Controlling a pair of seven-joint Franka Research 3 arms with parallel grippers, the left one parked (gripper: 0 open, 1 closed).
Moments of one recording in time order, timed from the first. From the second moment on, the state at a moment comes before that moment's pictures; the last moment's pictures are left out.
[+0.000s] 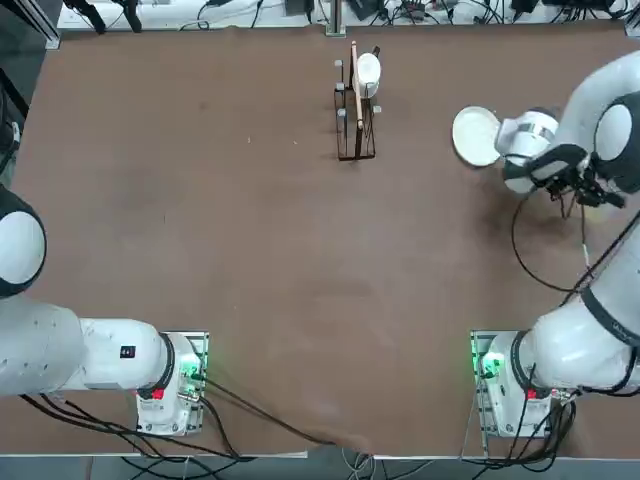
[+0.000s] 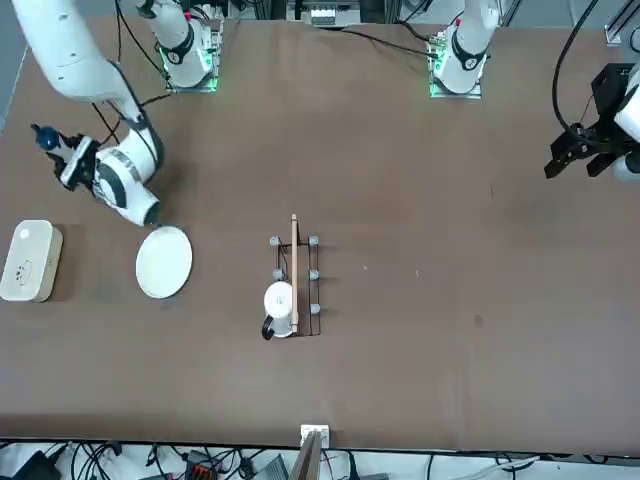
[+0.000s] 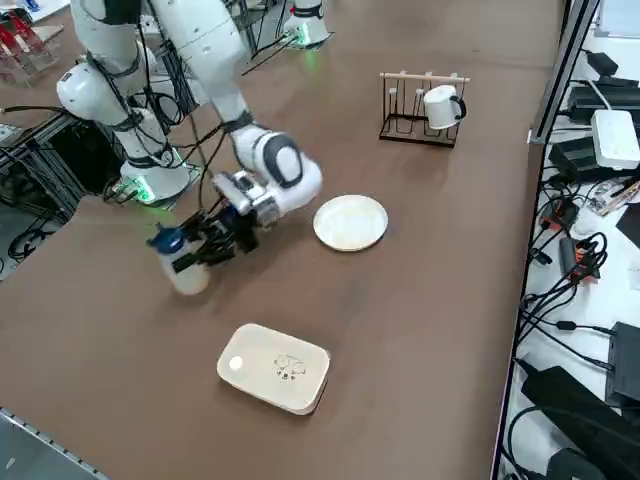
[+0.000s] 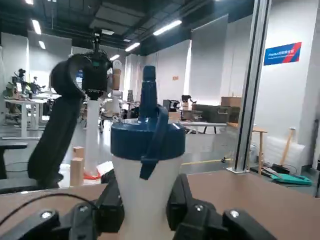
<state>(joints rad) -0.14 0.57 -0.01 -2.21 -1.24 1.44 2.74</state>
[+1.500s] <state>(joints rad) -0.36 0.64 0.01 -2.25 -1.26 1.50 2.78</state>
